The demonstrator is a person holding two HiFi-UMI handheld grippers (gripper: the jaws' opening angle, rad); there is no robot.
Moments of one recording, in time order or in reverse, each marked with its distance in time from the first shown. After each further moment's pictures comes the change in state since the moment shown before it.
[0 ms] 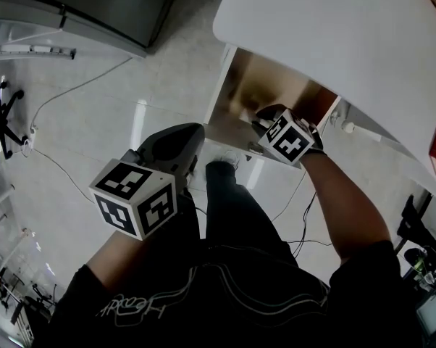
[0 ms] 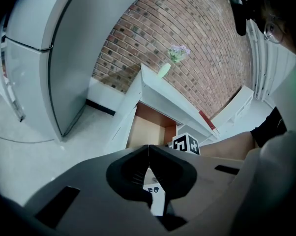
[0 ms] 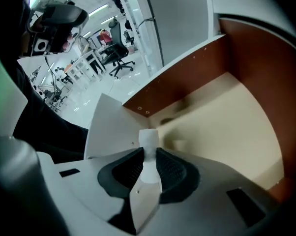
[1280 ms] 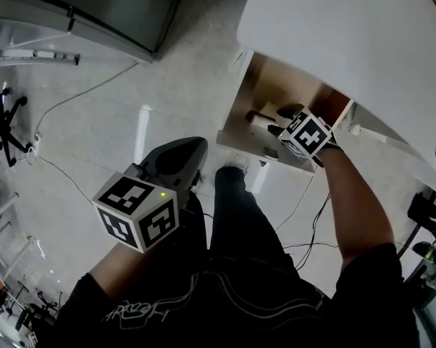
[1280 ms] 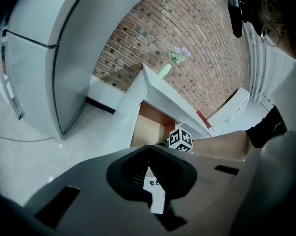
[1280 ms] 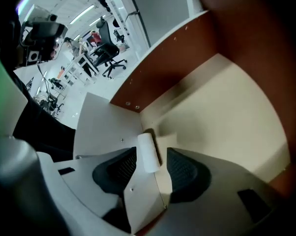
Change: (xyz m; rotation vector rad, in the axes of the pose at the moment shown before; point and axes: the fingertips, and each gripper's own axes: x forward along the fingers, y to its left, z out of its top) left arm -0.027 0.024 -0.009 -0.008 0.016 -0.037; right arm 0.015 -0.018 -0.008 0.098 0.040 0.010
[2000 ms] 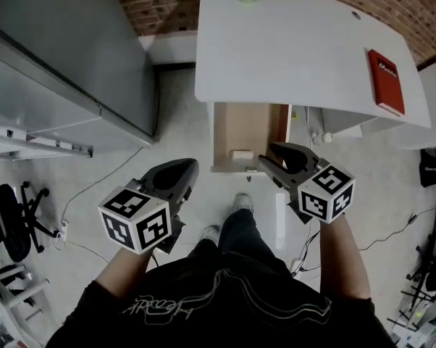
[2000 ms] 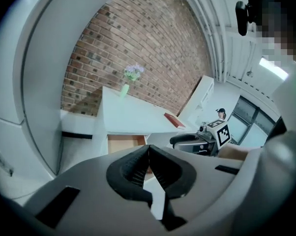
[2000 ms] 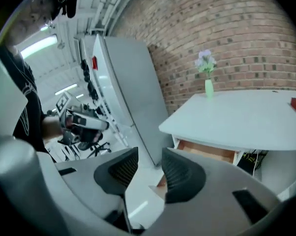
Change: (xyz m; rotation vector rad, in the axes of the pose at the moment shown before) left arm -0.130 -0.144 0.069 0.379 -0.047 -0.209; right arm -0.339 0.160 0.065 0.407 -0.893 -0.250
